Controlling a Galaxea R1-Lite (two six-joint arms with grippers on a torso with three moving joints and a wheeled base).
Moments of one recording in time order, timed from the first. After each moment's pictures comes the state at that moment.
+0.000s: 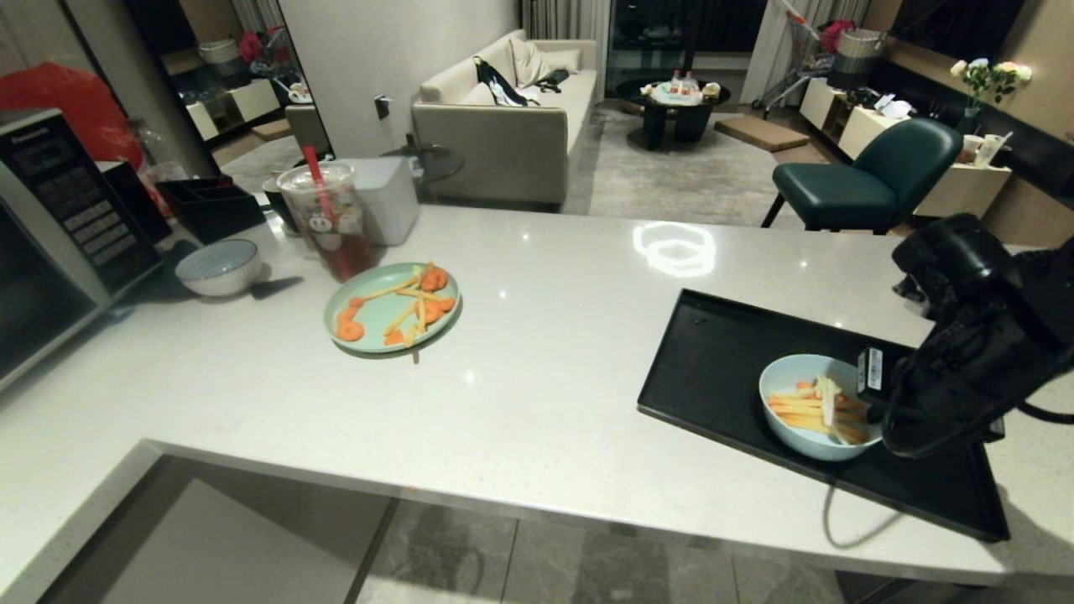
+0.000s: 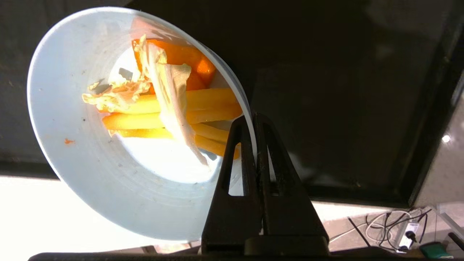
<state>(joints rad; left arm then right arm) 0.00 0.00 0.00 -0.01 0.02 -0.06 0.16 1.68 -1.21 0.58 -0.13 0.54</state>
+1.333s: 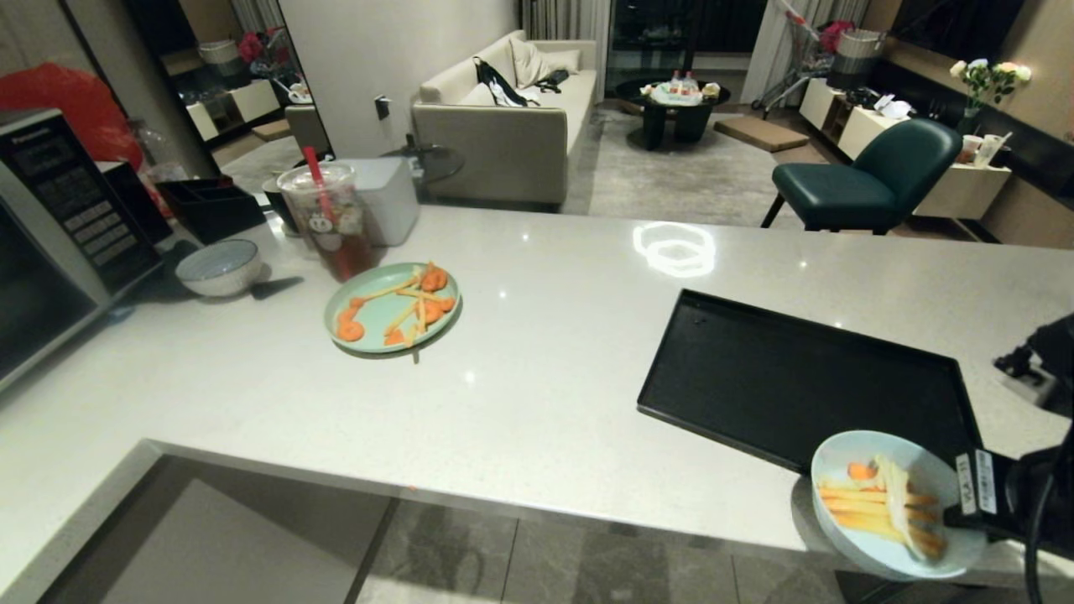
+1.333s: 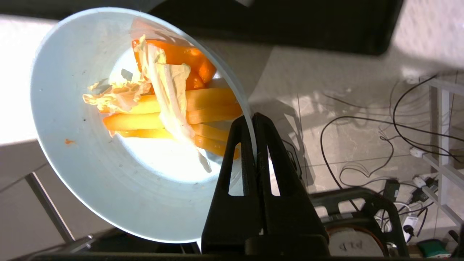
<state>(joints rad) 0.00 0.00 0.00 -0.01 0.02 -0.06 0.26 1.30 -0.84 0.58 -0.12 0.59</state>
